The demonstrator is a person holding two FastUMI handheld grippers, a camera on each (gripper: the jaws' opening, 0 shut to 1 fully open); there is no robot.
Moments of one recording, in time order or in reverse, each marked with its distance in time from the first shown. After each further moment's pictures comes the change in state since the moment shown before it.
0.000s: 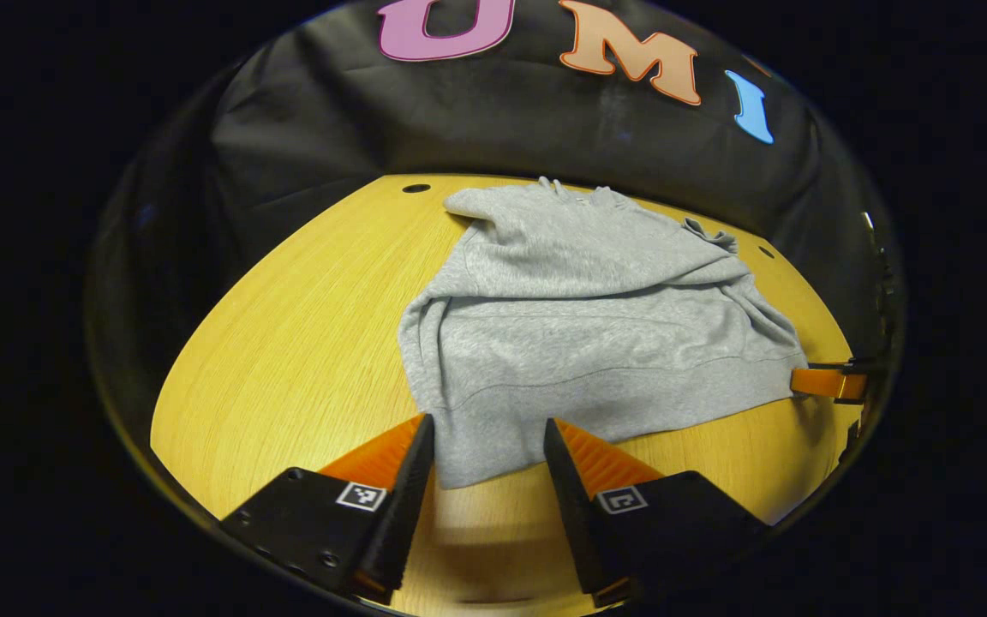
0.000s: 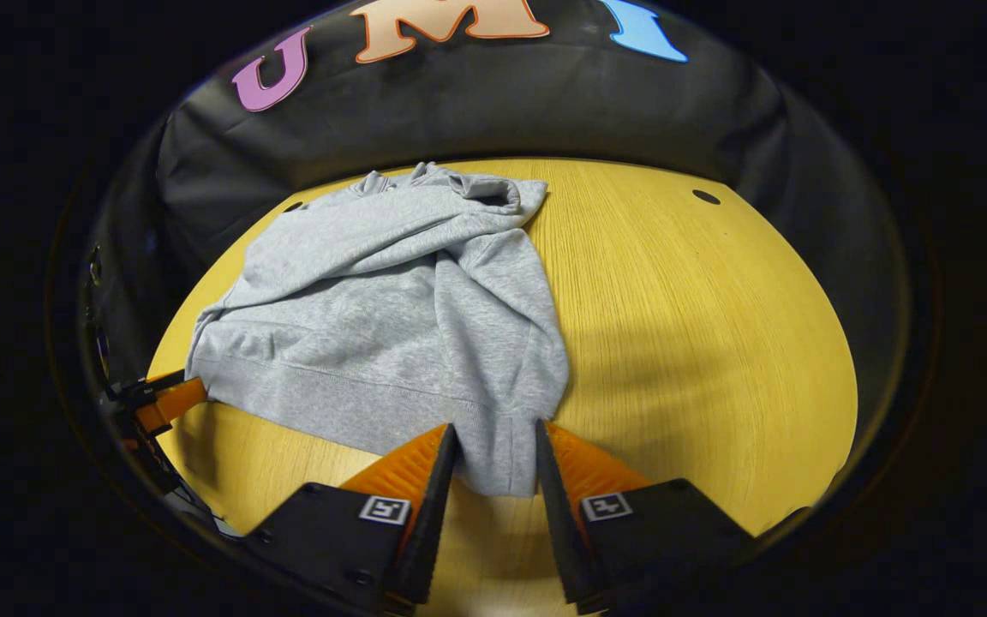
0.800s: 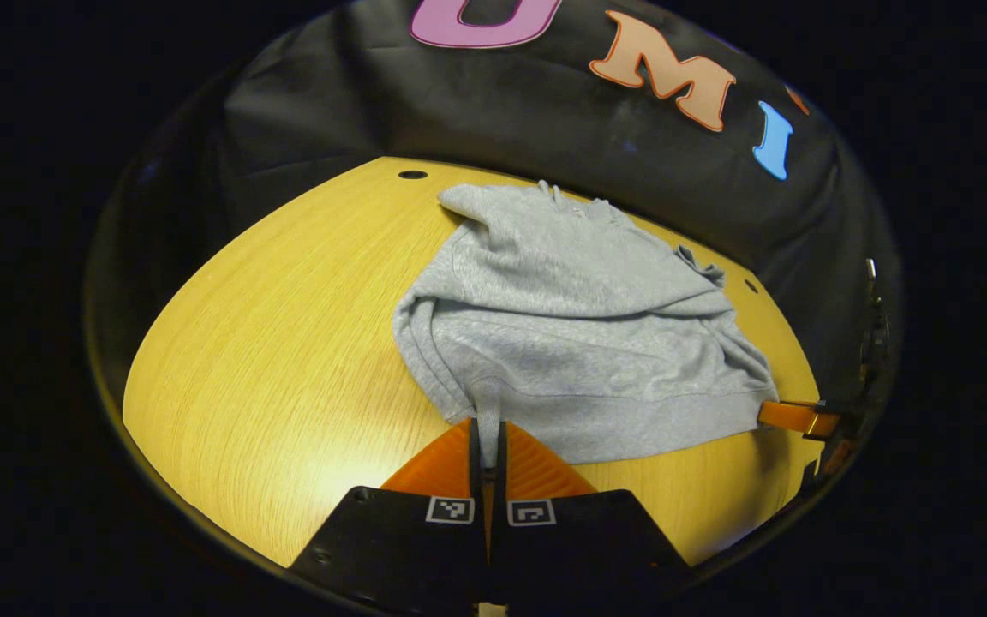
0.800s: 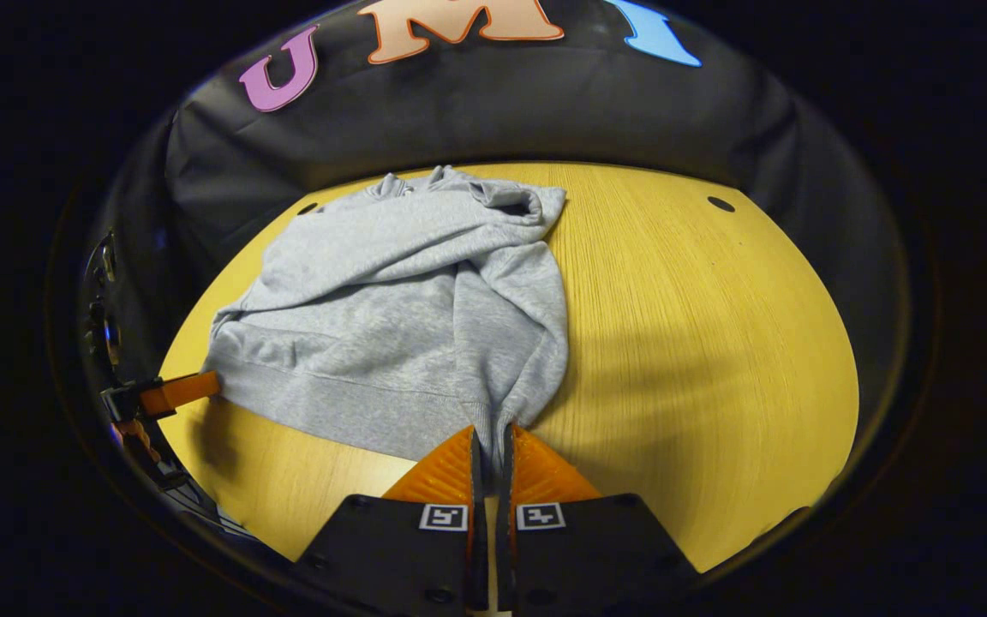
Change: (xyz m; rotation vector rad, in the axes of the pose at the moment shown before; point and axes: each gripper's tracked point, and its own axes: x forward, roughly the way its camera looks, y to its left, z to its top) left arm -0.003 -0.017 0.025 -0.146 0.020 -0.091; right arm -0.013 0.017 0.022 -0.008 -0.023 0.047
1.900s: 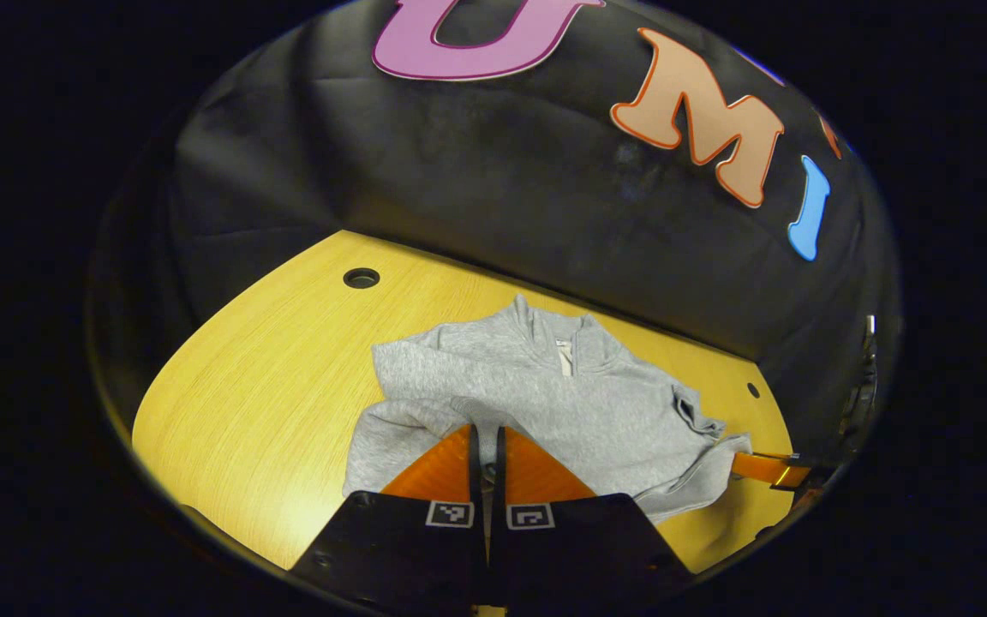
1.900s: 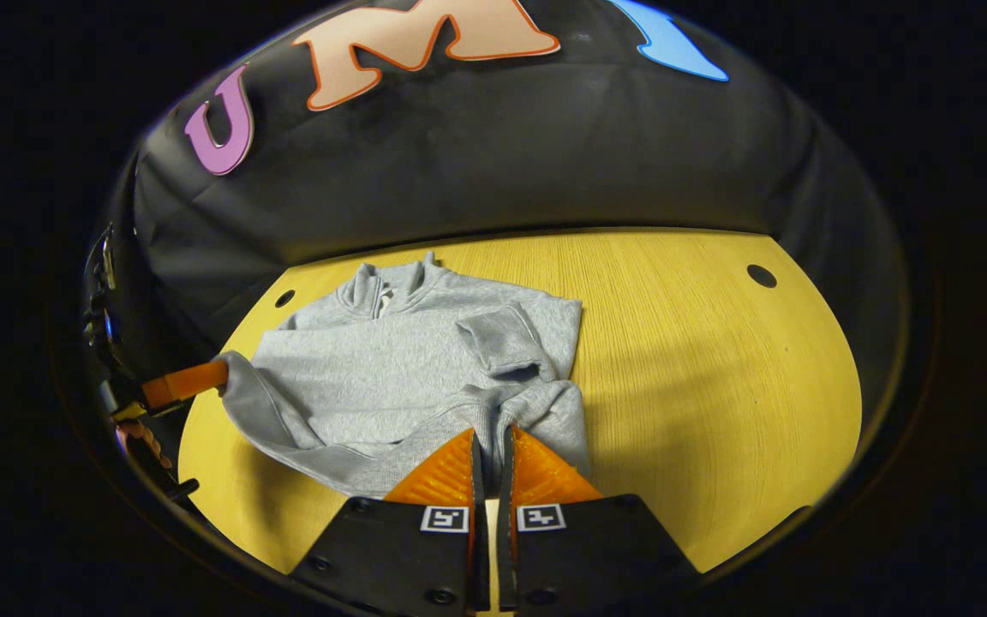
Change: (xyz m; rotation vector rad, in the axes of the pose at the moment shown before) left arm 0.103 -0.040 0.179 -0.025 -0.131 -0.003; right arm 0.085 -0.002 0.163 0.088 -0.067 0.009
